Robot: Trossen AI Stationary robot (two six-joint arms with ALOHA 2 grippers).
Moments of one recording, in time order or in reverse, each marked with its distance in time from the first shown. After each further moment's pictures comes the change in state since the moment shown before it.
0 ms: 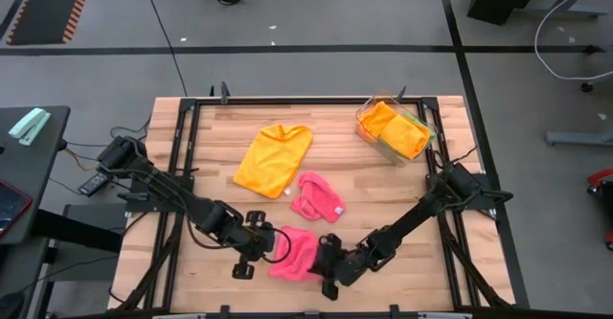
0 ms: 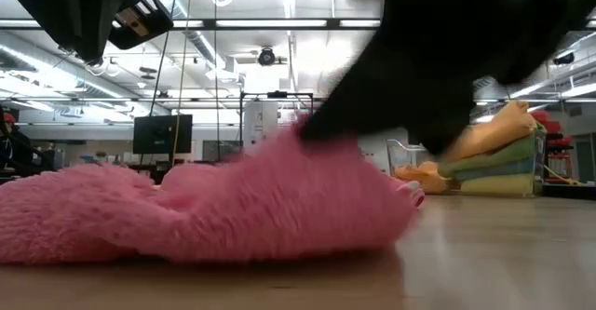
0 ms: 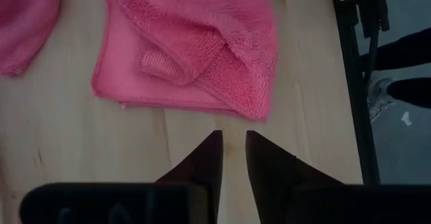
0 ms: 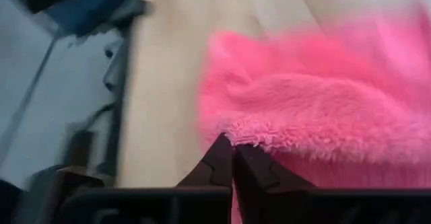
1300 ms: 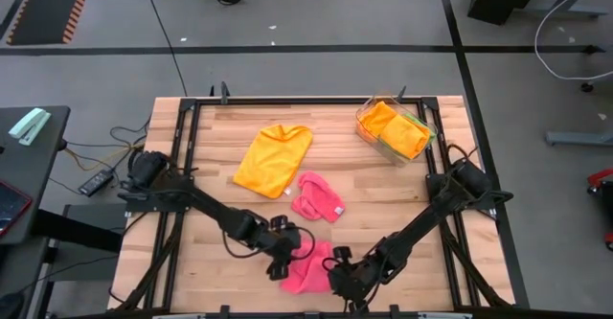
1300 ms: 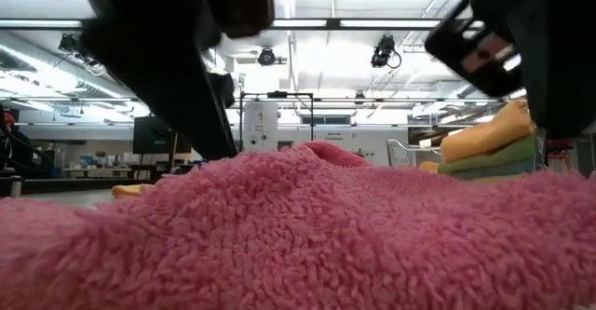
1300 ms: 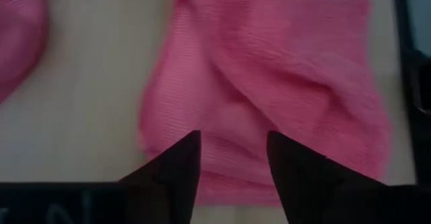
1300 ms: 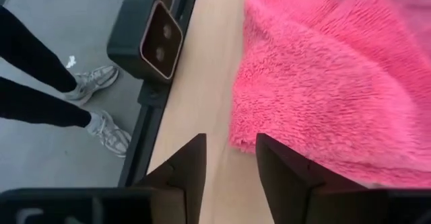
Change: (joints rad) left arm 0.075 0.281 0.000 0.405 -0.072 -0.104; right arm 0.078 -0.076 0.118 -0.433 -0.228 -0.288
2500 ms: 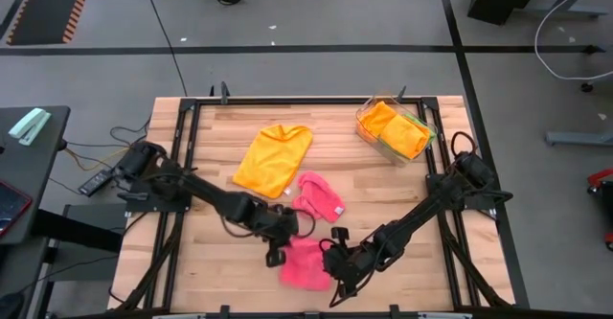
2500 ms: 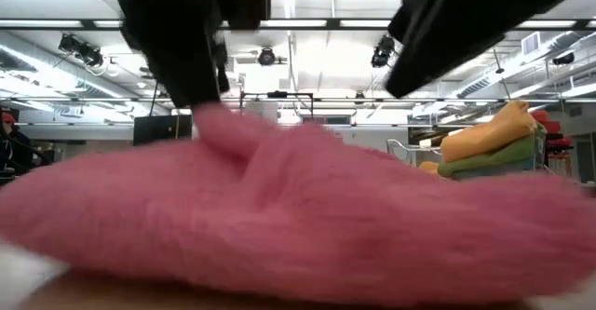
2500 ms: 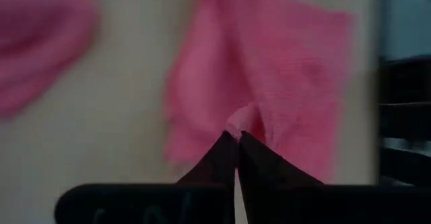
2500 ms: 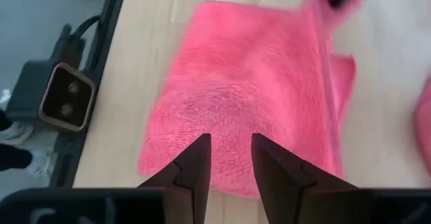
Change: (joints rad) left arm 0.101 -0.116 0.003 -0.150 0.158 -0.004; right arm -0.067 -0.072 0.001 -0.083 0.162 -0.019
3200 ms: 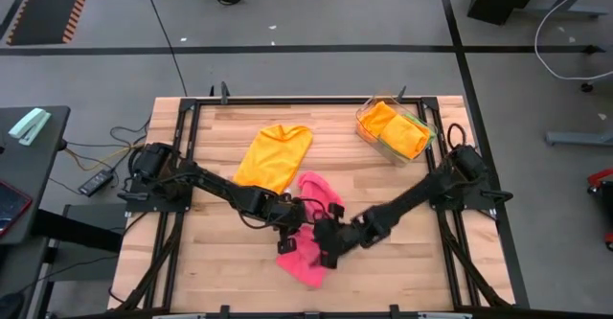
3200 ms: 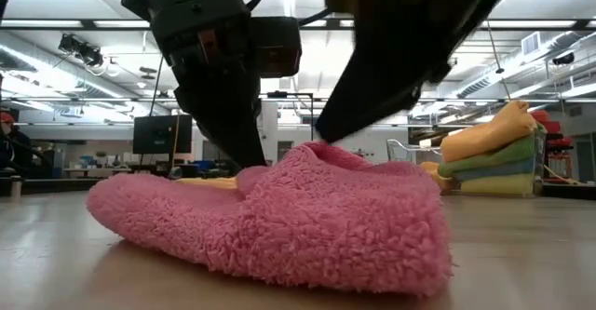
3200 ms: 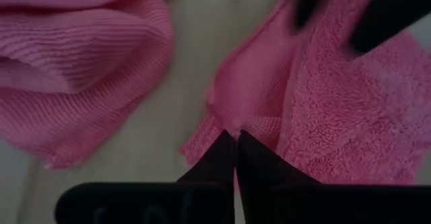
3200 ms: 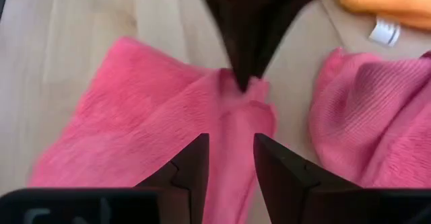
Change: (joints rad) left arm 0.100 0.112 -0.009 0.073 -0.044 0.109; right arm -0.148 -0.005 -0.083 0.094 0.097 0.079
